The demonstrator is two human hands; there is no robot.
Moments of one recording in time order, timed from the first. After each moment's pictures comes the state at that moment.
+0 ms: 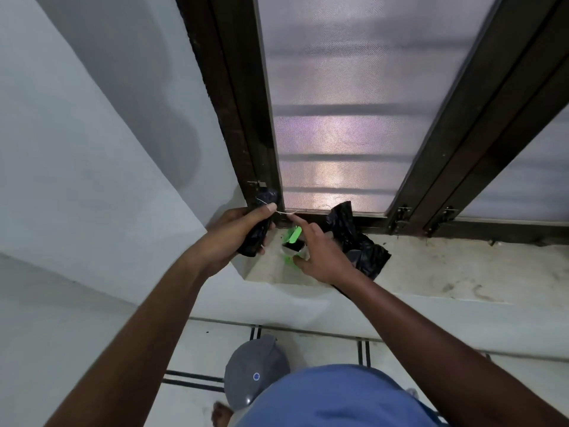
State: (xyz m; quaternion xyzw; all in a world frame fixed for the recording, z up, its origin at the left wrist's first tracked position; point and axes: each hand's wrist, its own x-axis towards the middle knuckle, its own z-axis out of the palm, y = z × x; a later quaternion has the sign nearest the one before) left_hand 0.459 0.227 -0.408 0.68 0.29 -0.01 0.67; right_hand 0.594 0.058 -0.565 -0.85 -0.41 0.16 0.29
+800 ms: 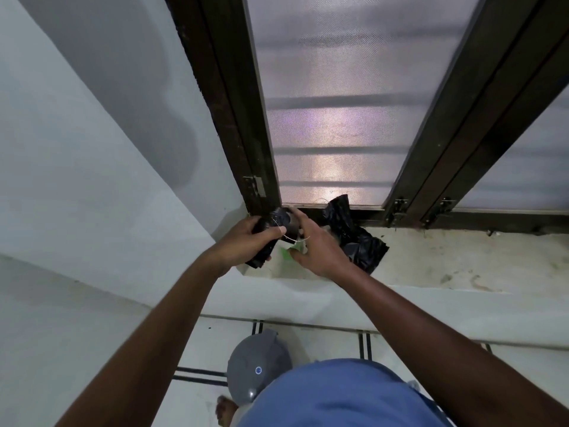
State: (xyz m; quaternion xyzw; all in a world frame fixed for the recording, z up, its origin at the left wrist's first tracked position) left_hand 0.469 0.226 -0.459 0.77 0.29 -0.09 0.57; right_hand 0.590 0.057 -0.563 -0.83 -0.39 0.17 0.35
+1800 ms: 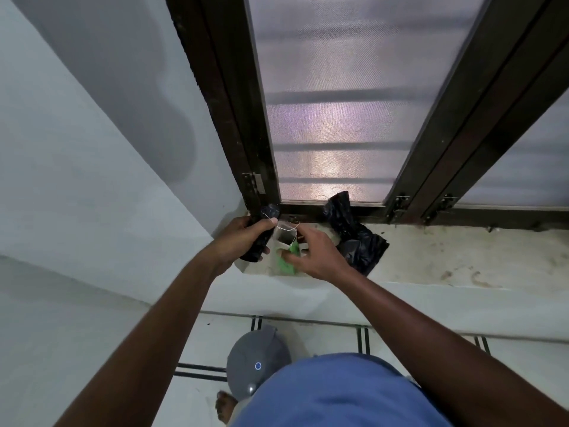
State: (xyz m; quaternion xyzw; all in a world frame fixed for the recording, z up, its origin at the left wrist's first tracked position) left_hand 0.470 0.236 -0.469 0.71 0.34 -0.07 0.62; right_hand 0.579 0.057 -0.569 -0.80 -0.37 0.20 0.42
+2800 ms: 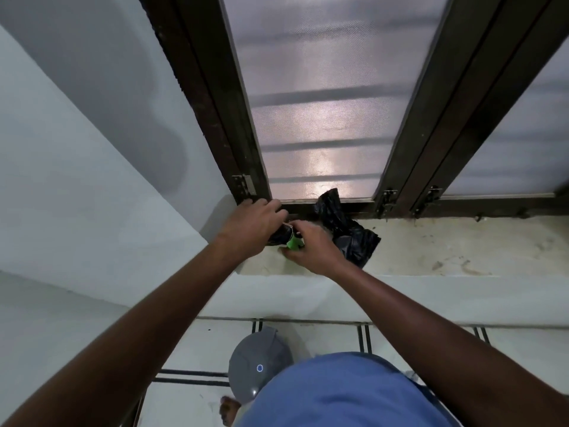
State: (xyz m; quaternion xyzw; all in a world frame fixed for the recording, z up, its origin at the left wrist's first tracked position) left_hand 0.506 0.210 -0.446 0.98 -0.04 -0.07 -0.16; right_hand 0.586 0.052 -0.570 -0.84 -0.36 0.17 0.37
